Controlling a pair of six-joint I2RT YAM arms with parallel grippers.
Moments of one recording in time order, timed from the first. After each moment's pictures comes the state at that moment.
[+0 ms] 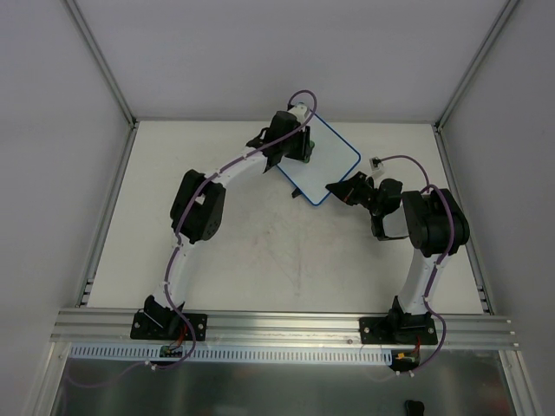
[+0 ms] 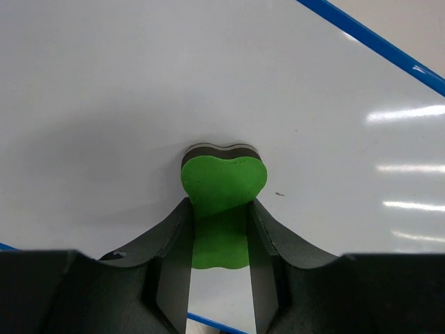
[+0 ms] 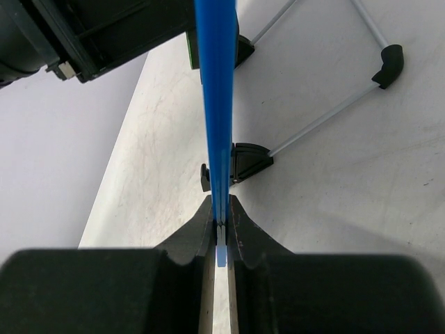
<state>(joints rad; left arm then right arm) -0.58 2.32 1.95 -0.14 0.08 -0.27 0.12 1.96 0.64 1.18 -0.64 0.82</state>
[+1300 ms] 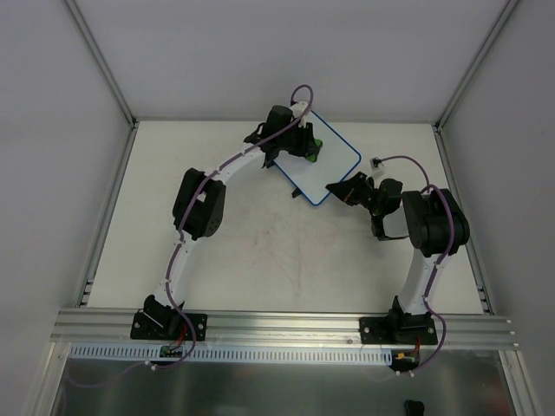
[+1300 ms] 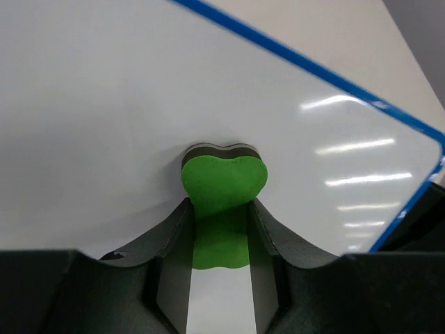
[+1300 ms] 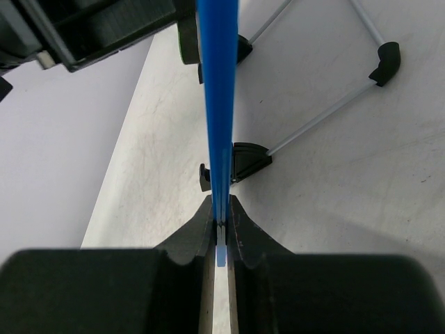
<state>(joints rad) -0.56 2.40 2.07 -0.14 0.34 -0.31 0.12 1.96 0.64 1.17 -0.64 0.83</state>
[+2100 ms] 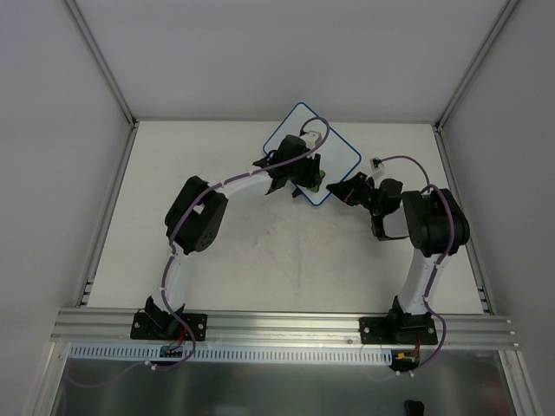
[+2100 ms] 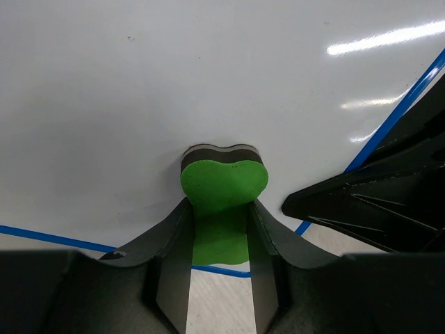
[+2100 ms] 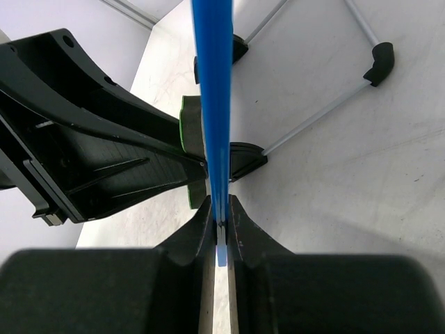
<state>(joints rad) -0.68 2.20 1.66 -0.06 0.17 -0.31 0.12 1.96 0.64 1.17 -0.64 0.82</state>
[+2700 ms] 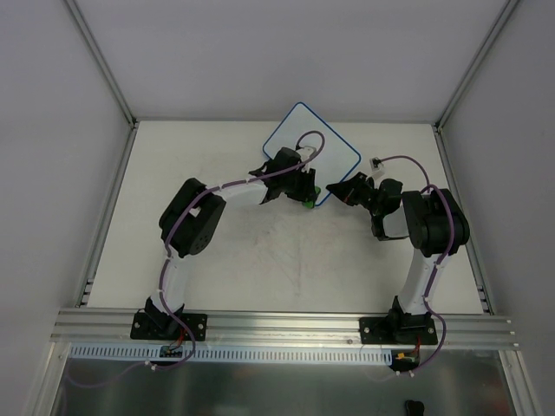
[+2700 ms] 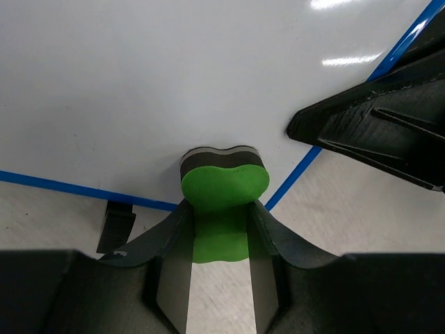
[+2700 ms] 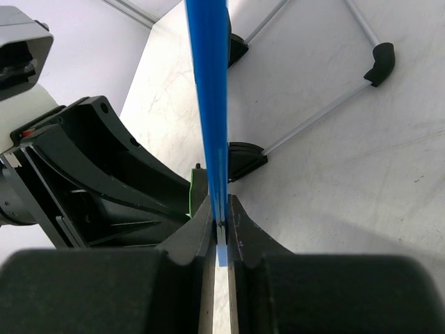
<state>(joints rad) -0.69 2.14 1.48 -0.02 0.25 -0.34 0.12 1.96 0.64 1.17 -0.64 0.81</state>
